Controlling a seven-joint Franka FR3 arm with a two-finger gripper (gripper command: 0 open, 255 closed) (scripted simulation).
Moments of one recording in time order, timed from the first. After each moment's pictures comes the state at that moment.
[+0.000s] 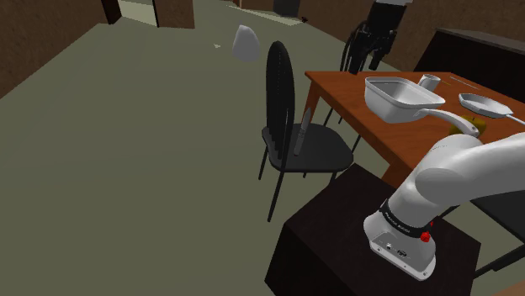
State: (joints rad) arm -0.01 -0.75 -0.03 -2.26 -0.03 1.49 0.10
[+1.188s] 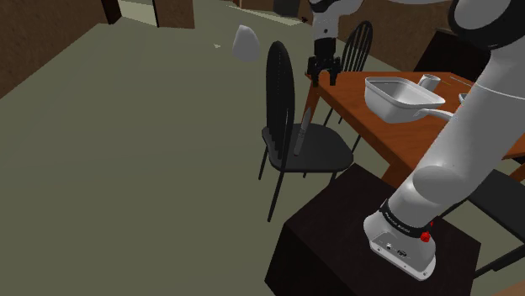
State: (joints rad) arm -0.06 0.09 -0.20 -1.77 0.05 1.39 -0.08
